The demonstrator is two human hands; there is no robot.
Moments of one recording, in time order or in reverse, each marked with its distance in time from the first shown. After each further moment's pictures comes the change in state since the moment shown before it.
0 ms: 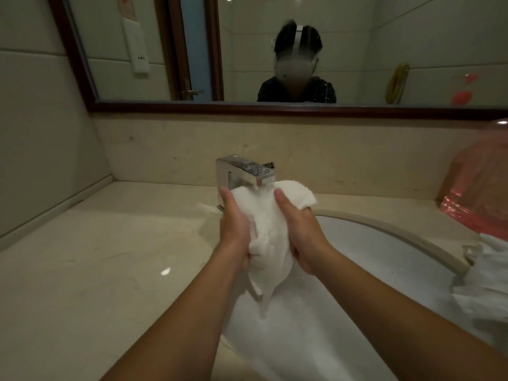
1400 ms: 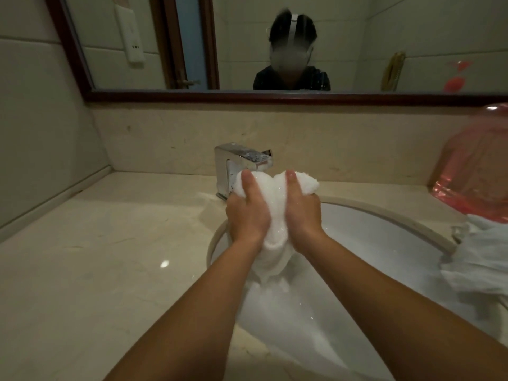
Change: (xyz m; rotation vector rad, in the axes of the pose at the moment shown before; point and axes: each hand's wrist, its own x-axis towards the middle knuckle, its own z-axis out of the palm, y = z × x) left_hand -0.041 0.005 0.020 0.355 0.160 0.390; right_hand -0.005 -0.007 0.010 -0.106 0.392 -0.020
